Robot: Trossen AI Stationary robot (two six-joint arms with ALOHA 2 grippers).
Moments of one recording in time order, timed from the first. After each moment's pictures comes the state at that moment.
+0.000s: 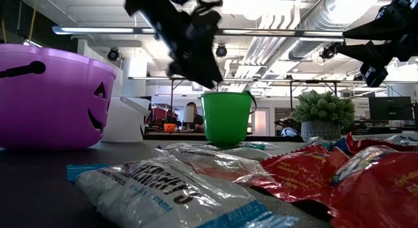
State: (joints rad) left arm 0.02 1.72 1.17 -0.25 -0.15 -0.39; right arm 0.48 0.04 0.02 0.05 0.59 0.54
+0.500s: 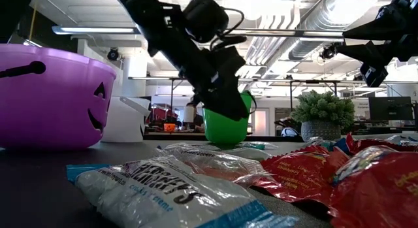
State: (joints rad) left arm 0.05 1.94 1.17 0.04 -0.14 -0.26; right arm 0.48 0.04 0.02 0.05 0.59 0.54
